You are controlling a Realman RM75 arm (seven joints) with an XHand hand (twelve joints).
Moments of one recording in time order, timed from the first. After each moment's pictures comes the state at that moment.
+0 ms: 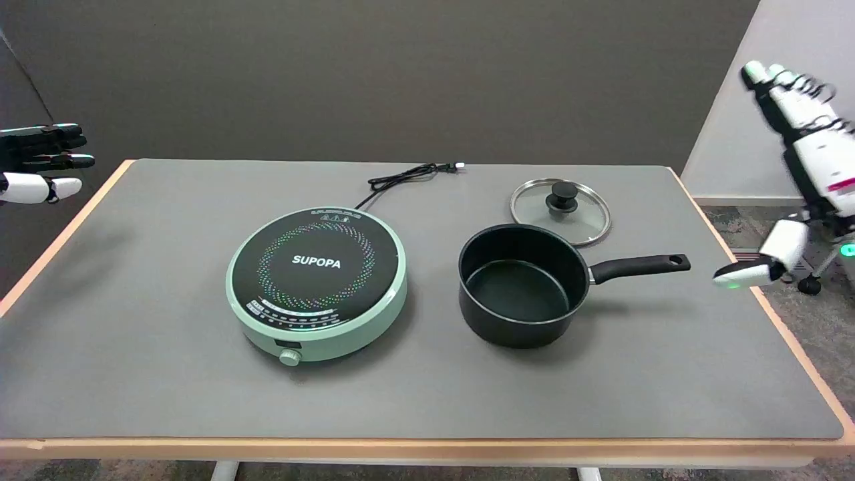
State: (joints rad) arm -0.37 -1.19 -0.67 1.58 -0.41 0.74 1.39
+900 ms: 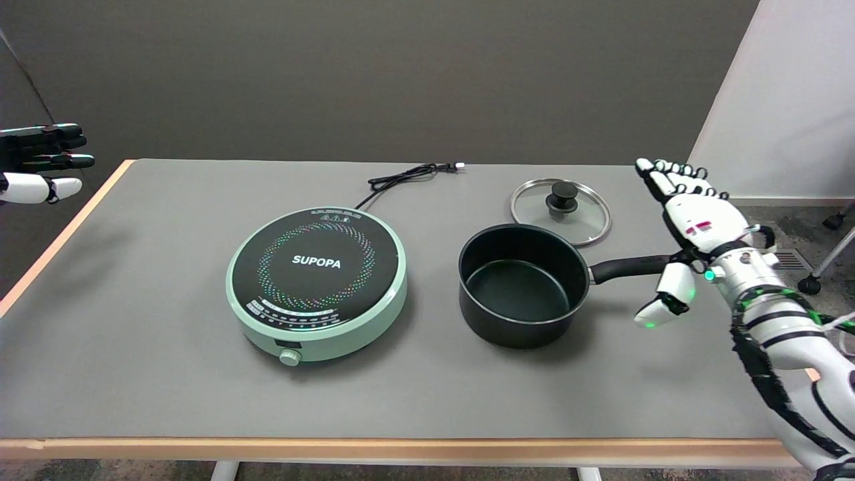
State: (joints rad) arm -0.33 -1.28 -1.02 1.73 -0.82 0.17 1.38
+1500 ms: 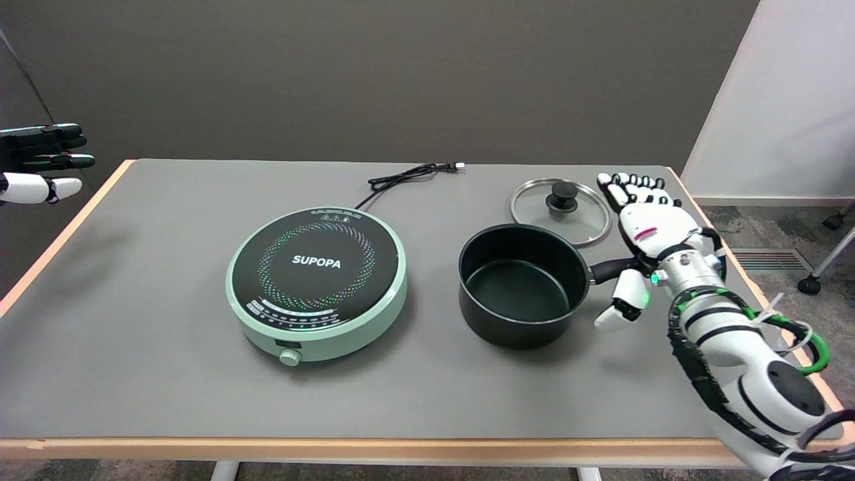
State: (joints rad) arm -0.29 -1.27 -1.30 1.82 -0.95 -0.18 1.35
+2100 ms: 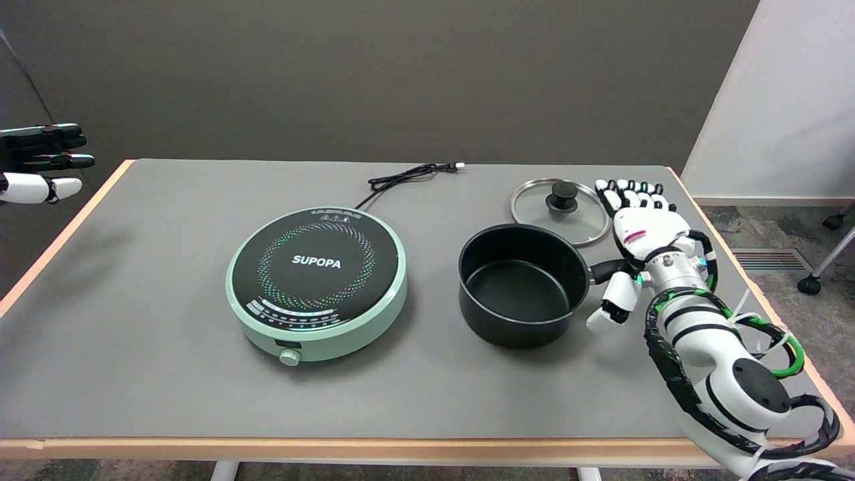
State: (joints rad) arm -0.26 -1.27 -1.44 1.85 -1.00 -0.42 1.30
